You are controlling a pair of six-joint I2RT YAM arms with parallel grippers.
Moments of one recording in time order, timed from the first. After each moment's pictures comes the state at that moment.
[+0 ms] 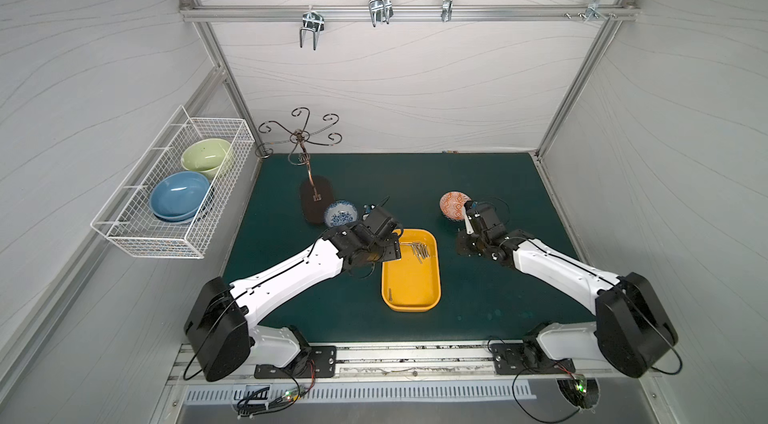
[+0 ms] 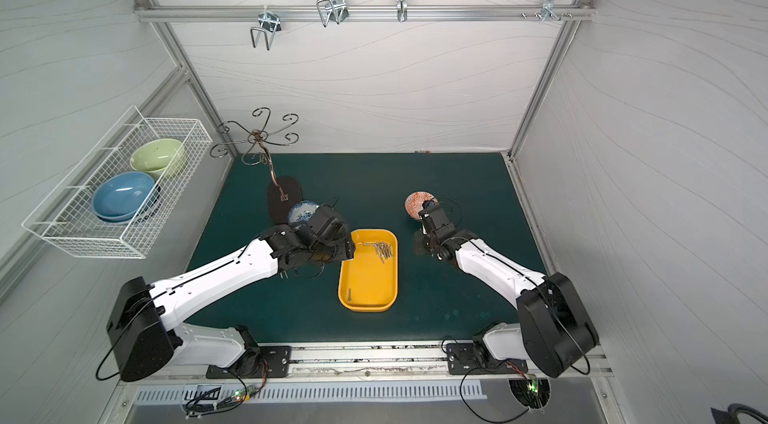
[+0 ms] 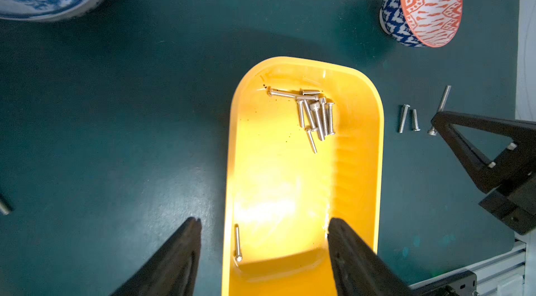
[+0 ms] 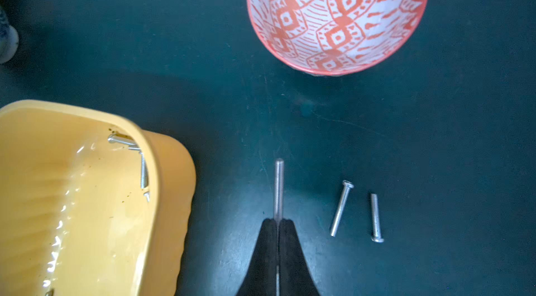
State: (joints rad) left arm -0.80 1.38 1.04 -0.71 -0.12 -0.88; right arm 0.55 1.35 0.75 -0.35 0.07 0.36
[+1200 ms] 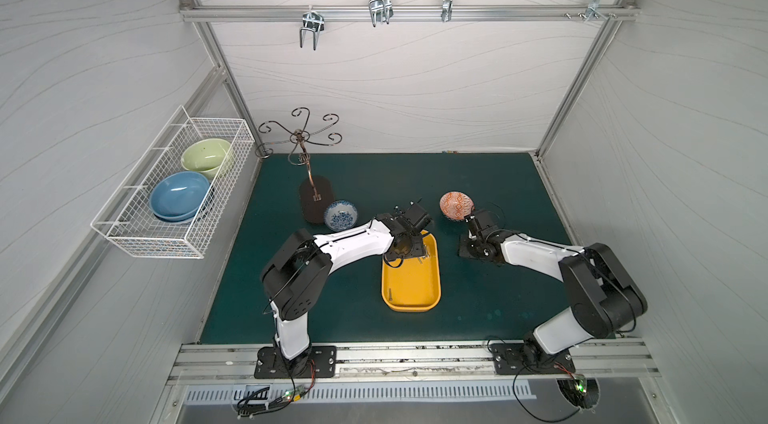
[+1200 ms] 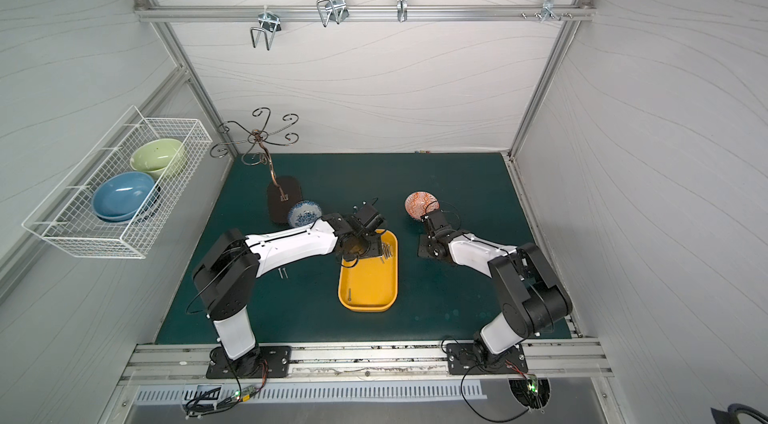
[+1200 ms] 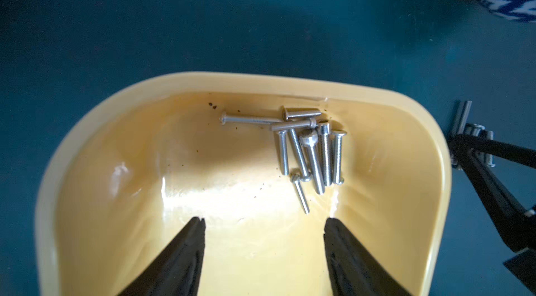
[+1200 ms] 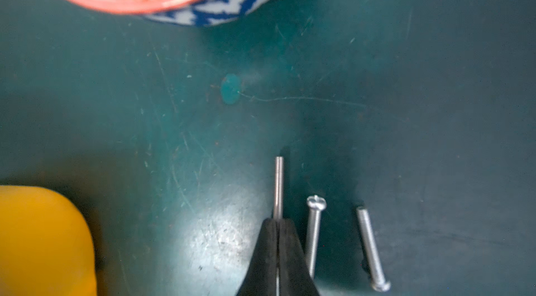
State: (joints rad) left arm -0.83 1.84 1.27 -0.66 -0.09 -0.92; right arm 0.48 1.54 0.71 -0.25 0.07 0.49
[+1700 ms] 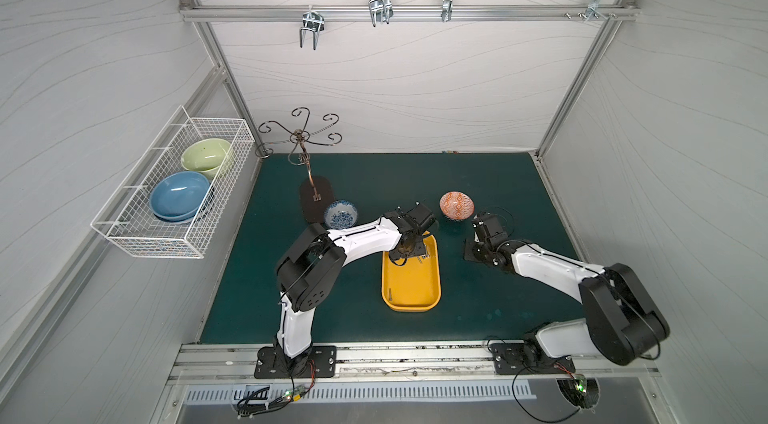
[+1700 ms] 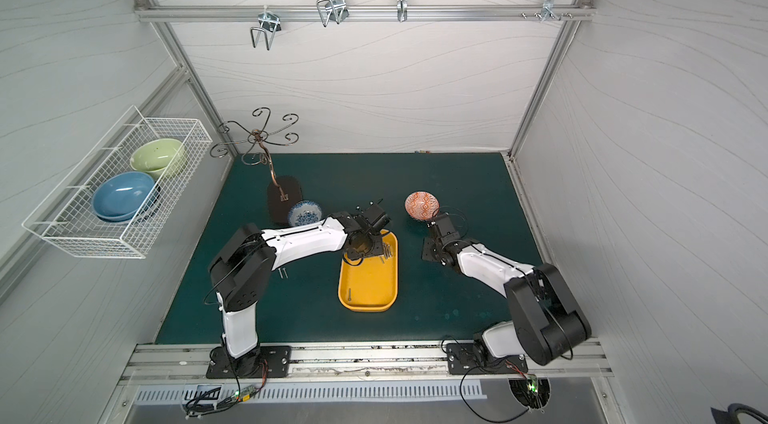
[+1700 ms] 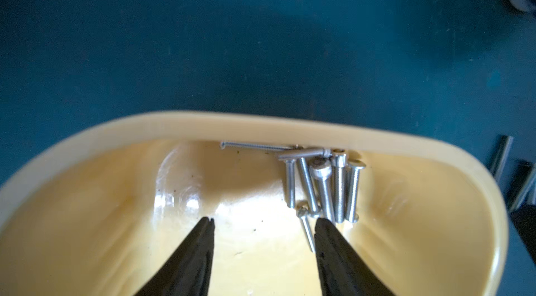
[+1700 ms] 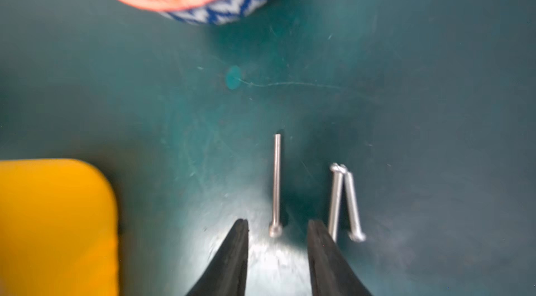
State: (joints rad) left arm -0.83 1.93 1.34 -0.68 -0.13 -0.96; right arm 0.48 1.35 0.61 -0.23 0.08 0.49
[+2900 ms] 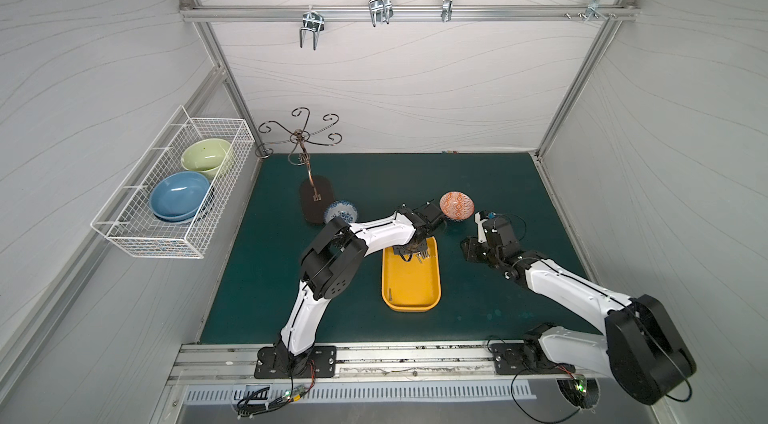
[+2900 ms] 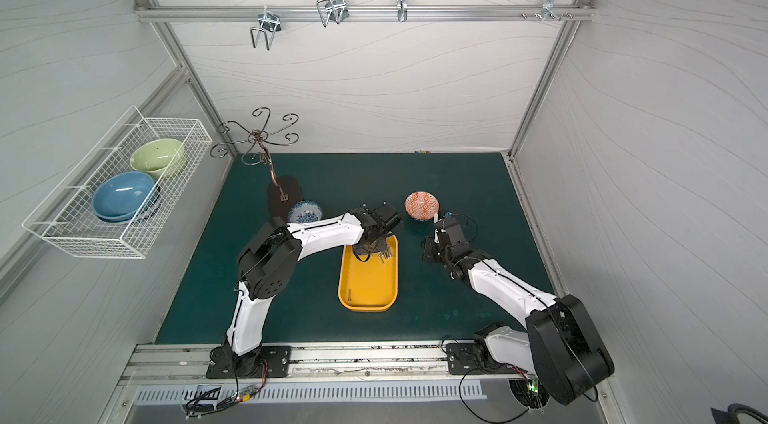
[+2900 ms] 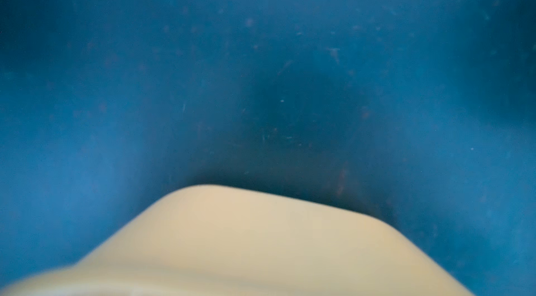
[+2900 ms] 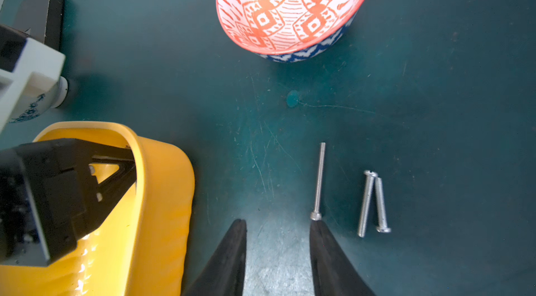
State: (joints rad) left arm -0.84 2.11 1.51 -0.79 -0.28 -1.00; right arm 0.48 1.20 0.53 -0.13 -0.02 0.45
